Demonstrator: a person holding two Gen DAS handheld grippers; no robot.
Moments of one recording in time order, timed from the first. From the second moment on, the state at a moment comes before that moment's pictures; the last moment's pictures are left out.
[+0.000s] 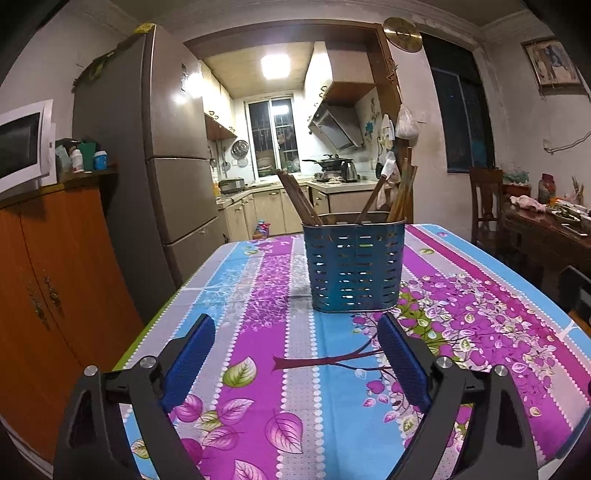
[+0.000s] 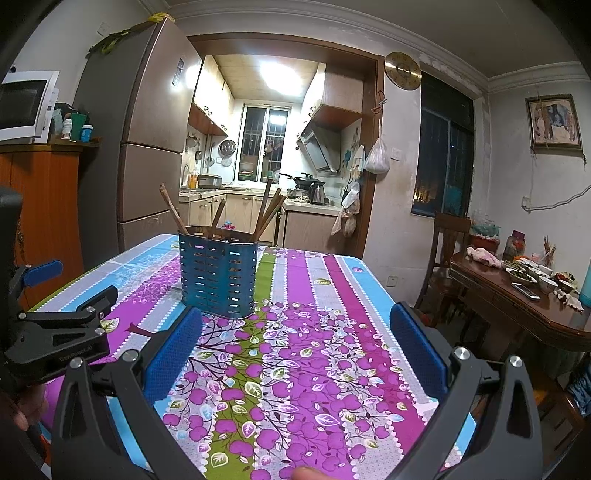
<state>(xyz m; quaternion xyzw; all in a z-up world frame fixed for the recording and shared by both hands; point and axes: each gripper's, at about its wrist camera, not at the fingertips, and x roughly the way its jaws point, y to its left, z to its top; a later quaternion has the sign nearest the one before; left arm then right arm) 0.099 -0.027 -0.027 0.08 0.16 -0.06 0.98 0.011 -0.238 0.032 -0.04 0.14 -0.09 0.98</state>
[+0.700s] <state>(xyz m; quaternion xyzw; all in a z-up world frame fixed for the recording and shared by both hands) 0.107 -0.021 -0.023 0.06 0.19 -0.05 0.98 0.012 -0.236 0.034 -0.04 0.14 -0.09 0.98</state>
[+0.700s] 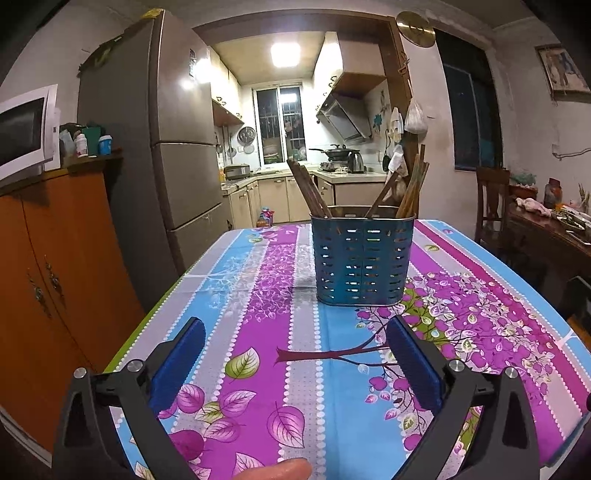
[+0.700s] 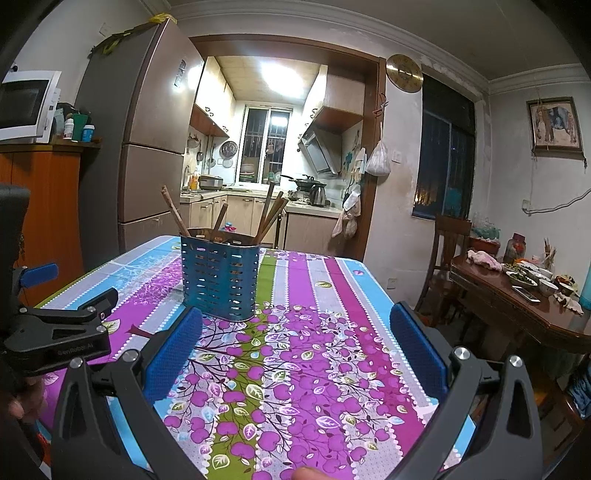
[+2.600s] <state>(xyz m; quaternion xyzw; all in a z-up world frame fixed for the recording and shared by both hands) 0.107 -0.025 -0.026 0.08 0.20 -0.05 0.98 0.013 -0.235 0.034 -0.04 0.14 -0.09 0.98</state>
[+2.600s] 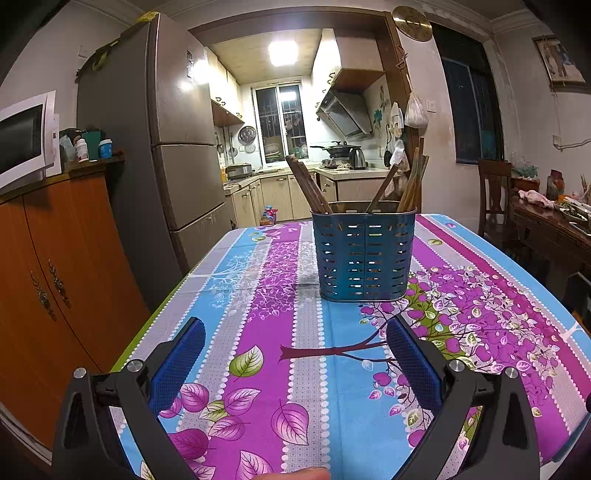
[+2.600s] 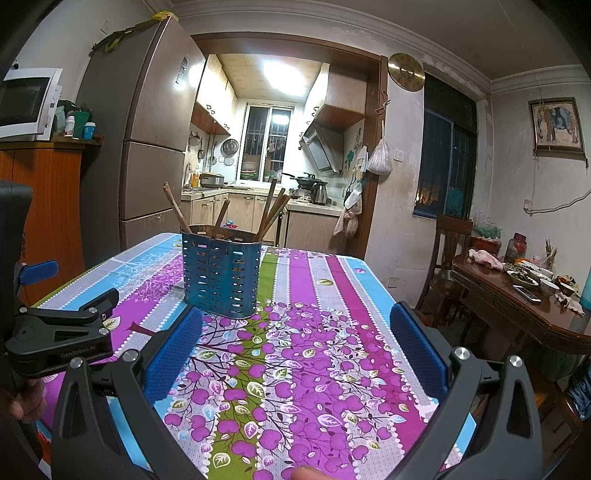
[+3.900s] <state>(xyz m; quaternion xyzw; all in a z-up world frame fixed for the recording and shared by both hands) 0.051 -0.018 0.040 0.07 0.07 -0.03 0.99 0.005 -0.239 0.022 -0.04 0.15 -0.08 0.99</state>
